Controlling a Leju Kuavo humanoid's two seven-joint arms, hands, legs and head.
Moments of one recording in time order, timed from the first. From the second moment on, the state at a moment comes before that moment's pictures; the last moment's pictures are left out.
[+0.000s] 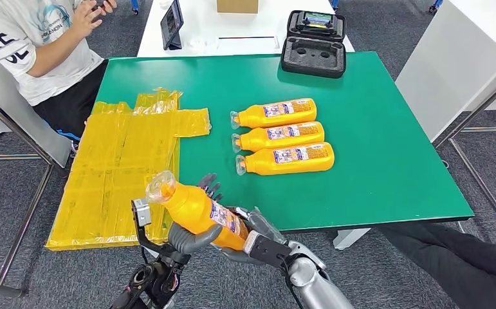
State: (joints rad) left arm -0.17 -0.16 -0.43 -1.05 0.26 -0.21 -0.45; right arm -0.20 0.12 0.34 -0.98 0.46 0.24 -0.69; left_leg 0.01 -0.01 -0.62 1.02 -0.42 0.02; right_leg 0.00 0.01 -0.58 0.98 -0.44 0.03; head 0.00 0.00
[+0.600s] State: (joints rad) left arm -0.16 -0.16 -0.44 -1.06 0.29 -0.20 -0.46; right arm -0.20 0.11 0.34 -0.98 0.46 0.25 -0.68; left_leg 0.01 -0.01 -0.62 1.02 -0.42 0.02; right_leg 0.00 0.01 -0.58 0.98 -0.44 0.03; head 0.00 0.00
